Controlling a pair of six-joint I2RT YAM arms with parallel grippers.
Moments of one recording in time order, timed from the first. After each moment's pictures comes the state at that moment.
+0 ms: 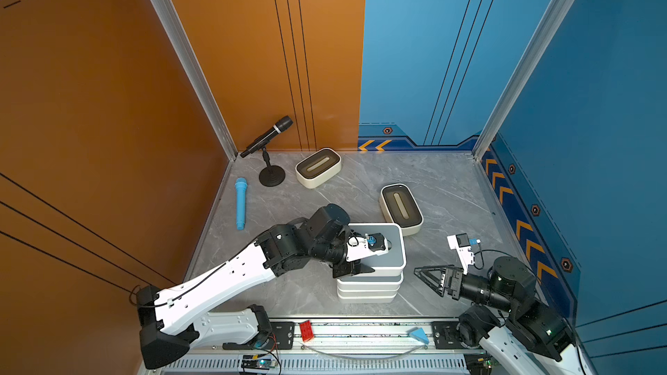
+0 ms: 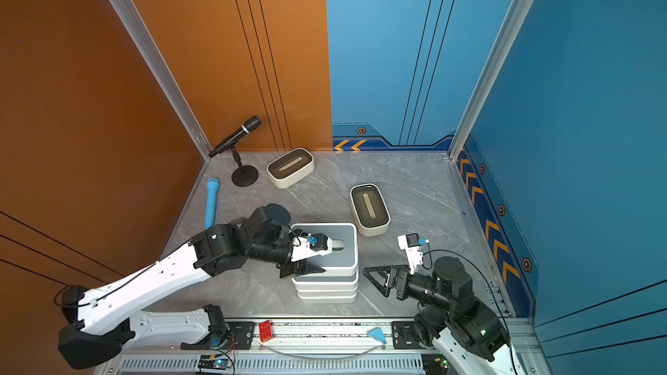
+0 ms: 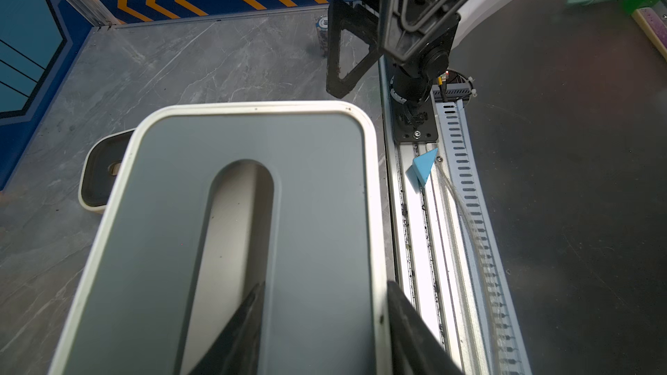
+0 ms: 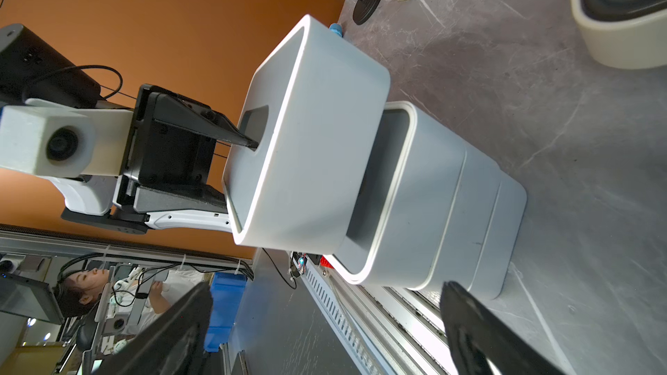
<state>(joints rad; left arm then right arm) -1.02 1.15 1.20 -0.76 0.33 0.42 0.51 0.21 0.59 -0.73 -0.57 0.85</state>
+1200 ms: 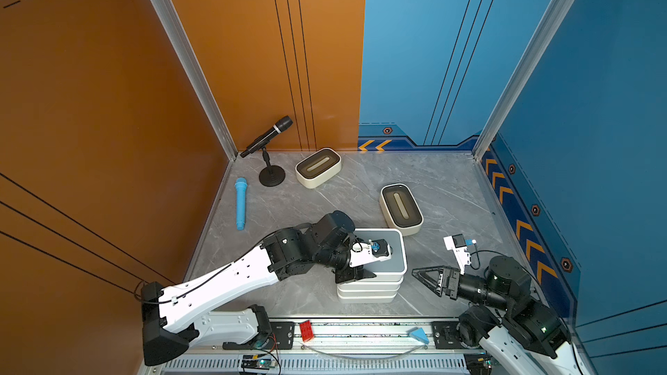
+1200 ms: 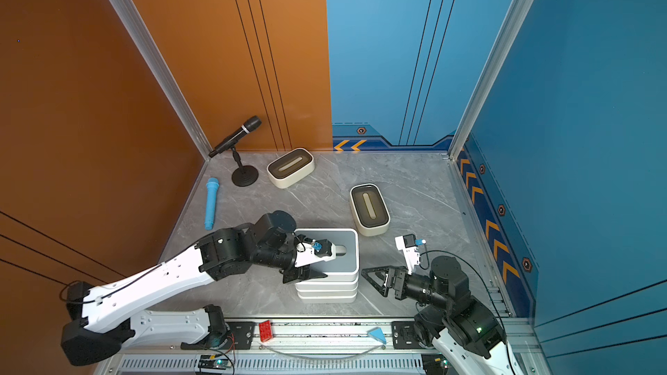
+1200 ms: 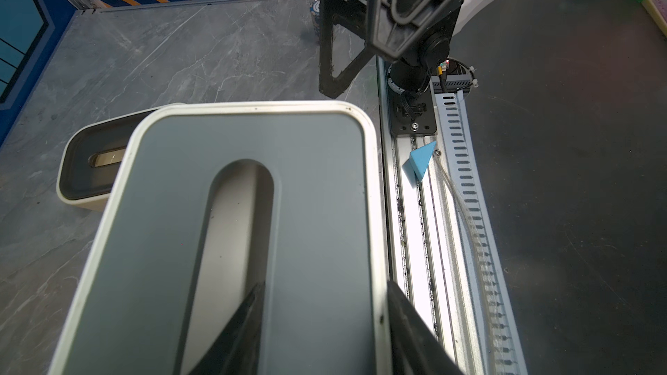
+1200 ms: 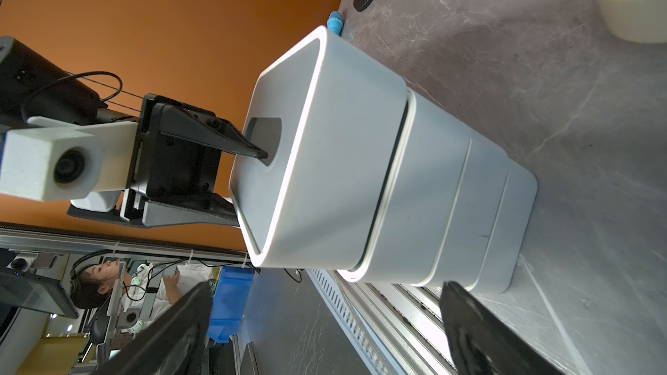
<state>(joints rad) -1.07 1.16 1.16 -0.74 0.29 0.38 0.51 0.21 0.56 -0.71 -0.60 0.87</state>
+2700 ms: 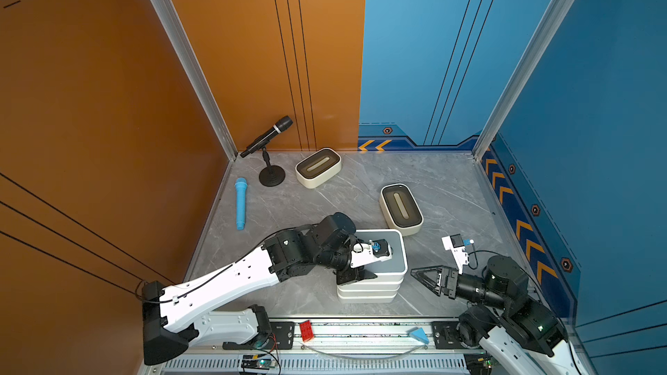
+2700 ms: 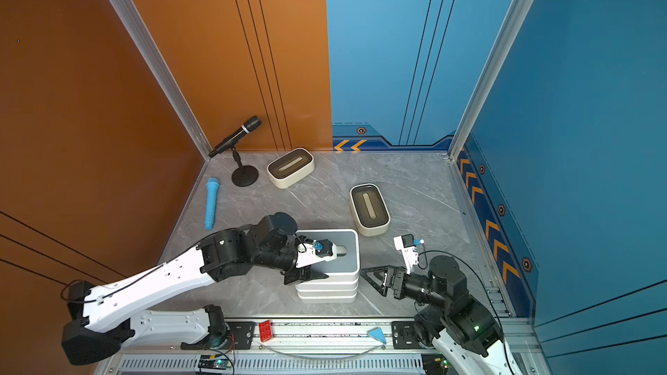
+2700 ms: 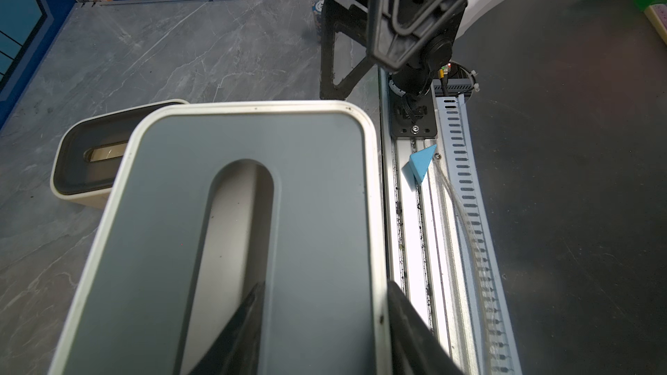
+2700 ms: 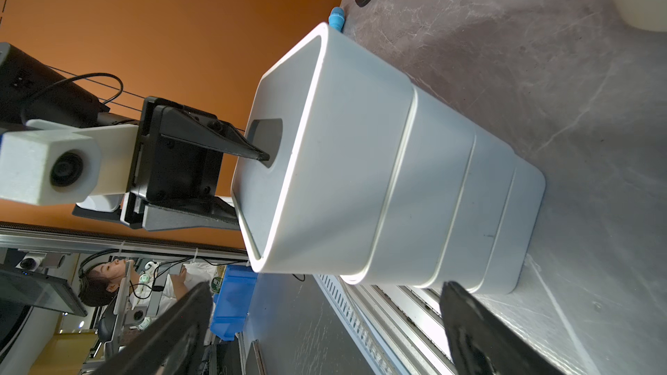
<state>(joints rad) -1.07 1.16 1.14 -0.72 0.28 0.35 0.51 0.21 0.53 -0.68 -0.61 0.89</state>
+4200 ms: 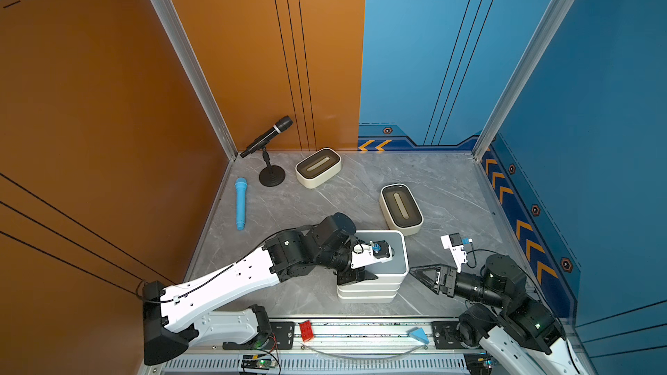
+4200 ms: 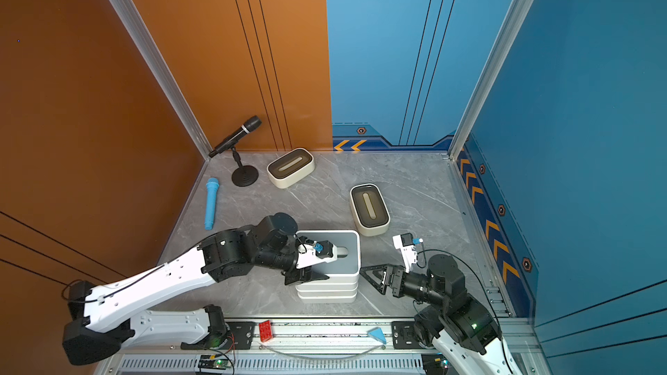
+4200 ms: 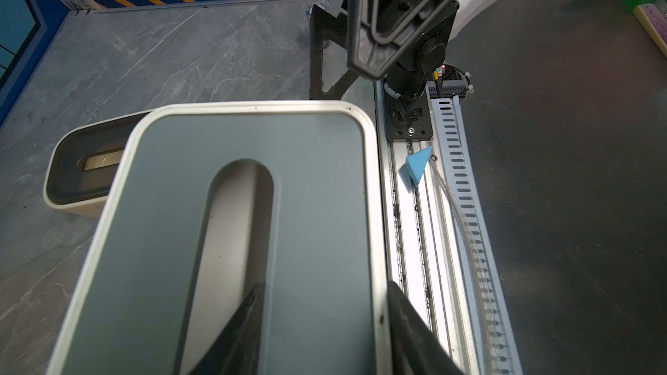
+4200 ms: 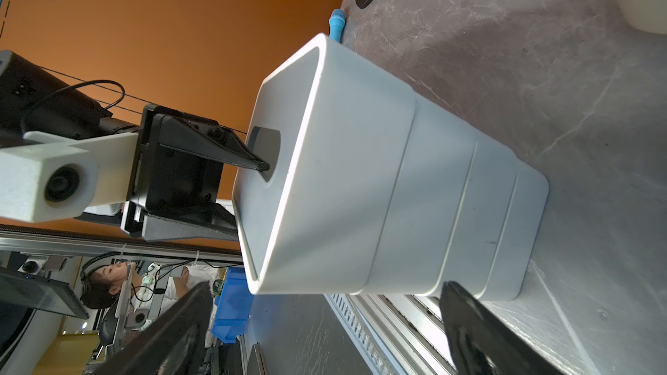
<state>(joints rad) -1.07 1.16 1.13 -0.70 0.30 0.36 0.51 0.22 0.52 -0.65 -0.61 0.90</state>
